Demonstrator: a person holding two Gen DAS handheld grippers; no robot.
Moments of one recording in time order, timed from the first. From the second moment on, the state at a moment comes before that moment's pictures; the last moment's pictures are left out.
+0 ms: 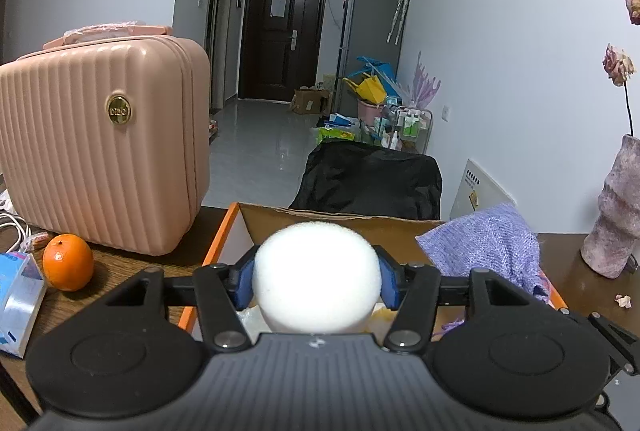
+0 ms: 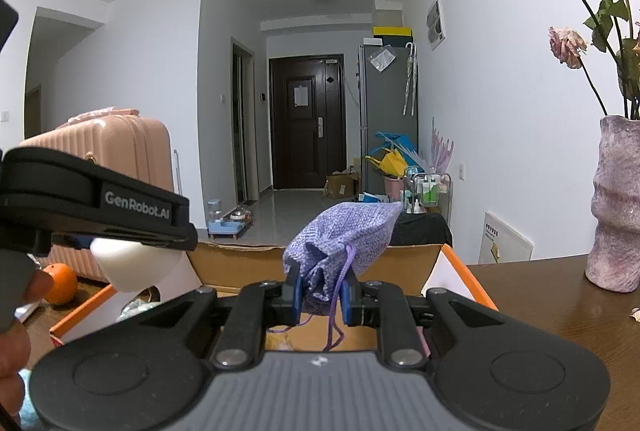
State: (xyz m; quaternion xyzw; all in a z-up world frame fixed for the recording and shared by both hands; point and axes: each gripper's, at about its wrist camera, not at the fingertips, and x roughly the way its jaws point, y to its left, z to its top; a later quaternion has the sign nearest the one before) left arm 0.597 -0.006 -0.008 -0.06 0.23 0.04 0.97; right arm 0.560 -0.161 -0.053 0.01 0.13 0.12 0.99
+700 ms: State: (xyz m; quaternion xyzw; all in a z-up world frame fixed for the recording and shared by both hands) left arm 0.599 0.002 -0.010 -0.07 0.24 0.07 0.97; right arm 0.567 -0.174 -0.054 0.03 0.15 0.06 0.99
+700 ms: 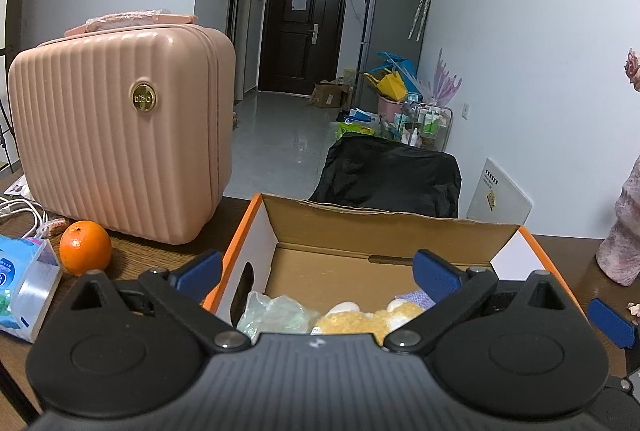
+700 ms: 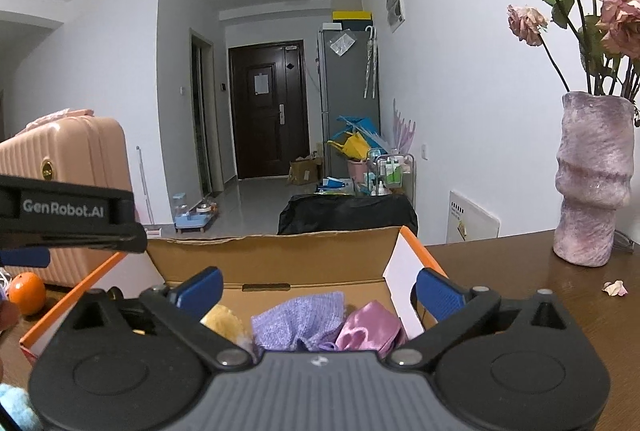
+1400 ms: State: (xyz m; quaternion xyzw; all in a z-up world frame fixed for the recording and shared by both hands) left arm 0.560 0.007 0.007 -0.06 0.21 0.06 0.97; right arm 0.546 -0.174 -0.043 0.02 0.14 0.08 0.99
